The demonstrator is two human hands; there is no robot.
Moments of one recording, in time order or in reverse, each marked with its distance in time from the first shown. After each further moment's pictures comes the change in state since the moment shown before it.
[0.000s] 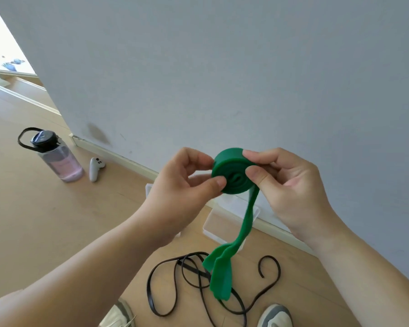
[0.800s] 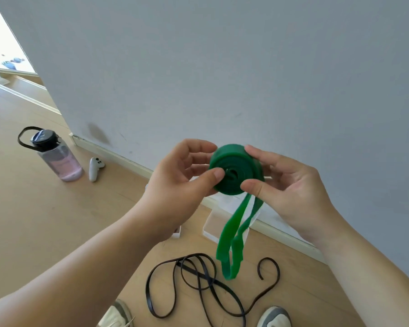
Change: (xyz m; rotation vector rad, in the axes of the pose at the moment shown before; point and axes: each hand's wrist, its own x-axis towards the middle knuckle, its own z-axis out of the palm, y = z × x) left_hand 0.006 0.004 -0.006 -0.004 -0.003 0.077; right_hand 0.001 -0.002 -0.006 0.020 -0.087 0.089
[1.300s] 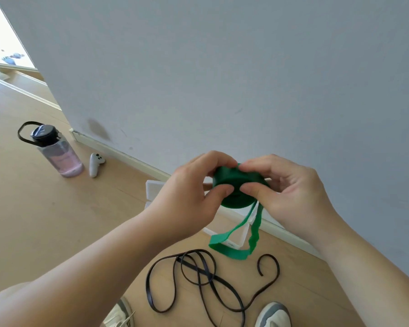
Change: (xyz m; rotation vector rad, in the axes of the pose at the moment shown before) left_hand -0.006 -0.009 0.005 0.582 -0.125 0.198; right_hand -0.006 0.009 0.000 -0.274 -0.023 -0.099
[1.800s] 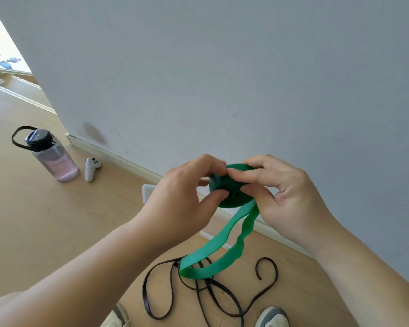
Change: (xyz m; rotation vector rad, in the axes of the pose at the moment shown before) left_hand 0.002 -0.001 -0.003 0.177 0.069 0.096; right_hand 0.001 -0.004 -0.002 -0.178 -0.051 -0.138
